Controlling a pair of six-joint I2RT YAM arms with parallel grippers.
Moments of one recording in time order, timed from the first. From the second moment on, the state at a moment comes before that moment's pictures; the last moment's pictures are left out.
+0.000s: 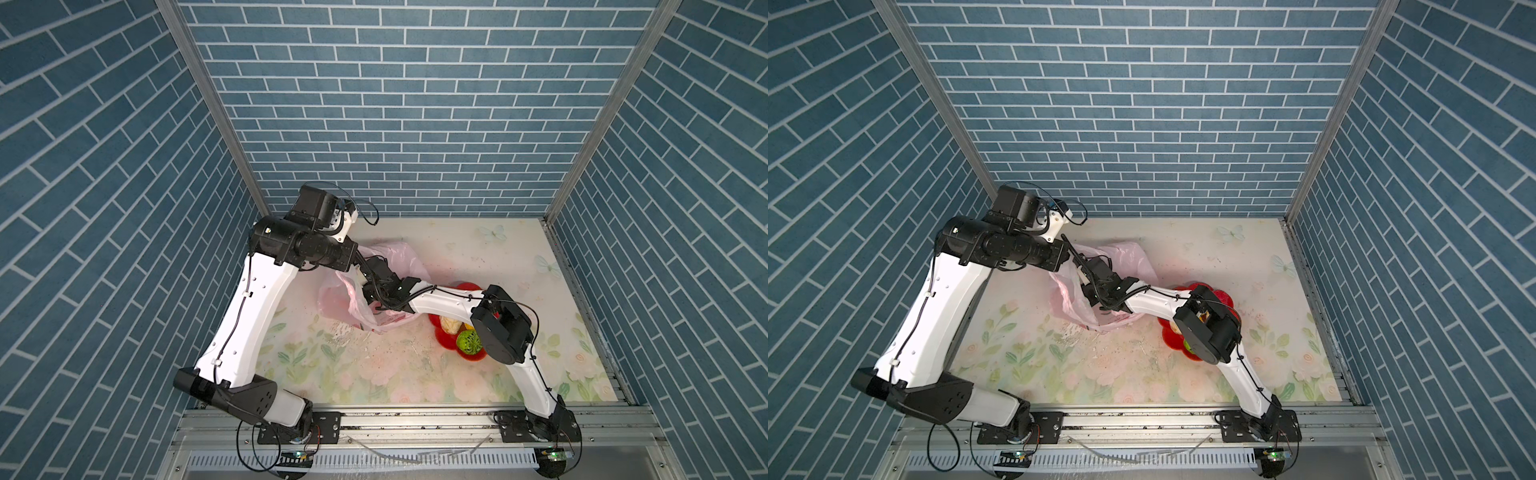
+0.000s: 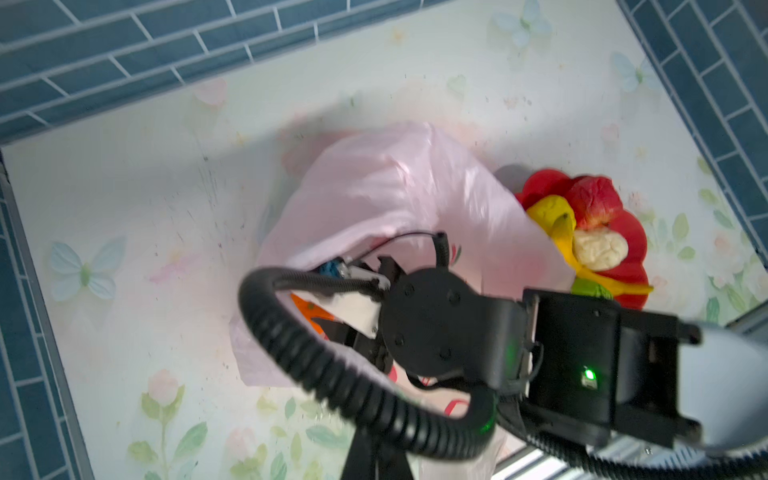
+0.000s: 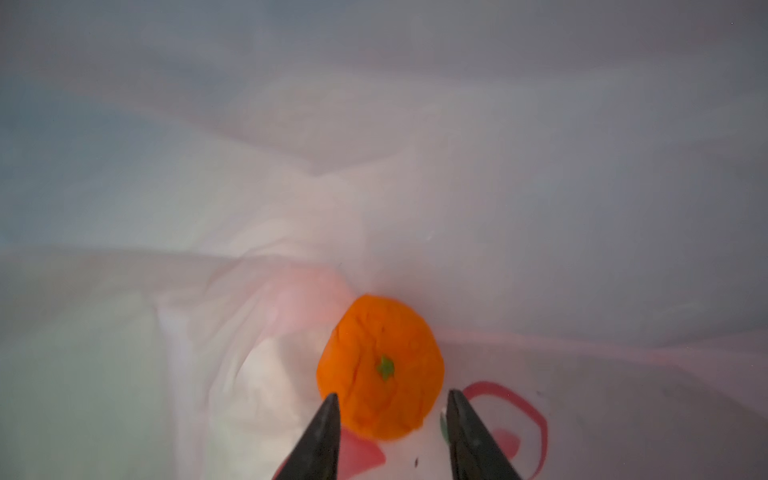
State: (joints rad) left arm -0.37 1.44 1.87 -1.39 0.13 -0.02; right arm 1.02 2.22 1.69 -0.10 -0.06 0.22
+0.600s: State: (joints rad) left arm -0.37 1.18 1.44 -1.27 0.17 -0.13; right arm 1.02 2.27 1.71 -0.13 -0.26 0.26
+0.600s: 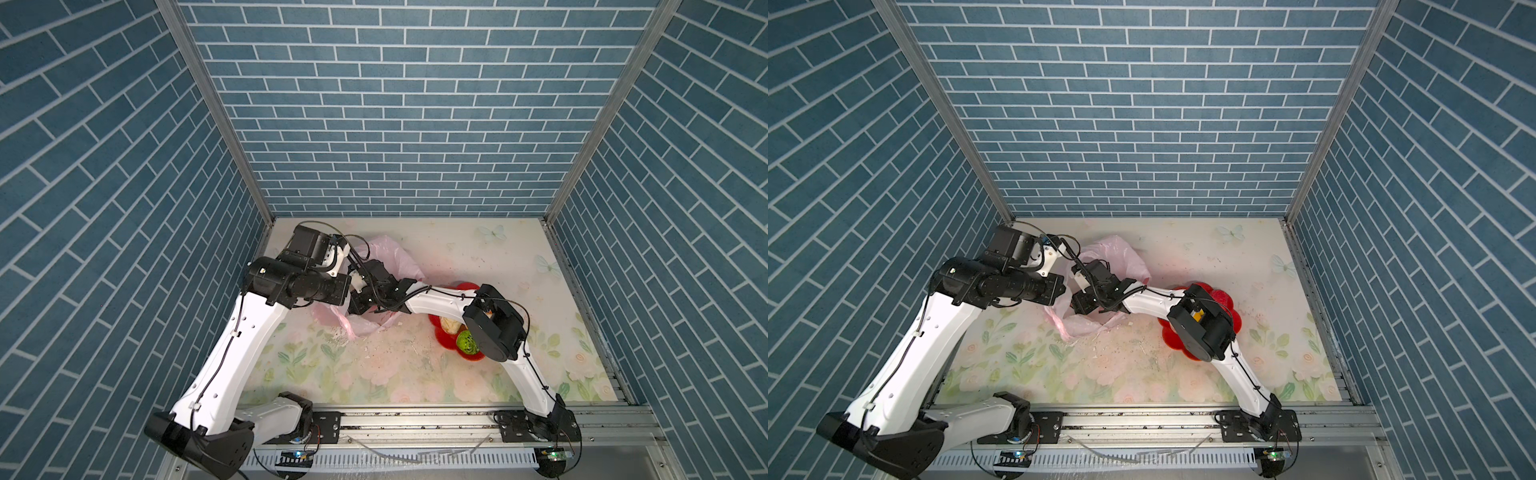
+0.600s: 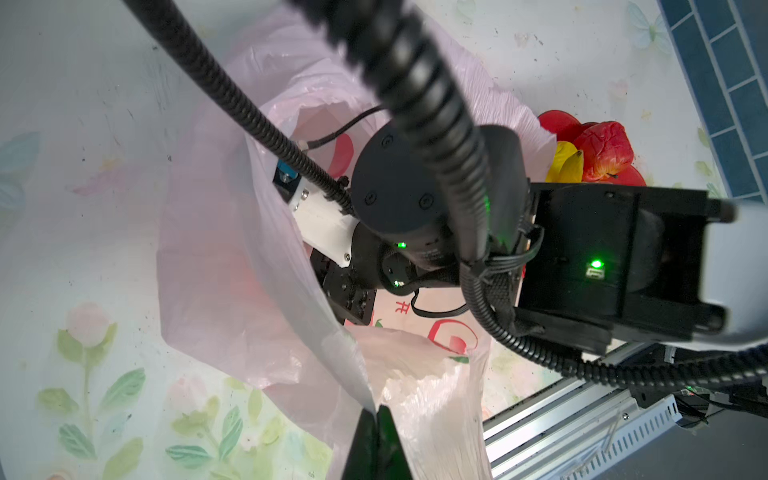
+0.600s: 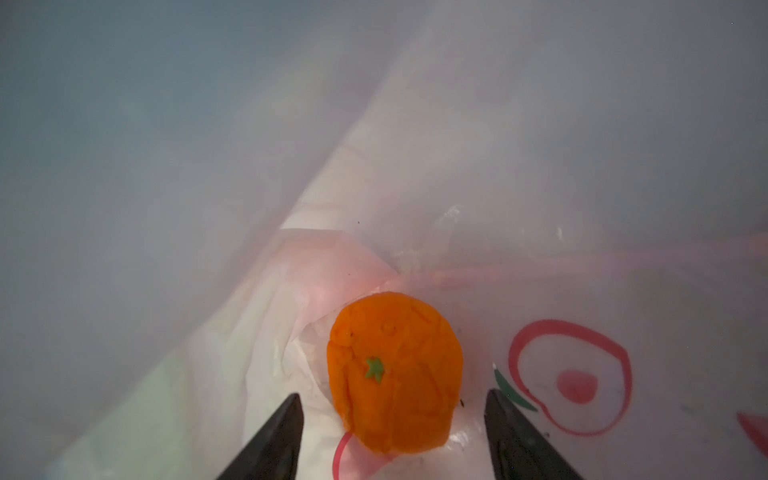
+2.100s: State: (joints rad) left arm -0.37 1.03 1.18 -1.02 0.23 -0.25; right arm 1.04 2.42 1.86 -0.11 -0.62 0.34
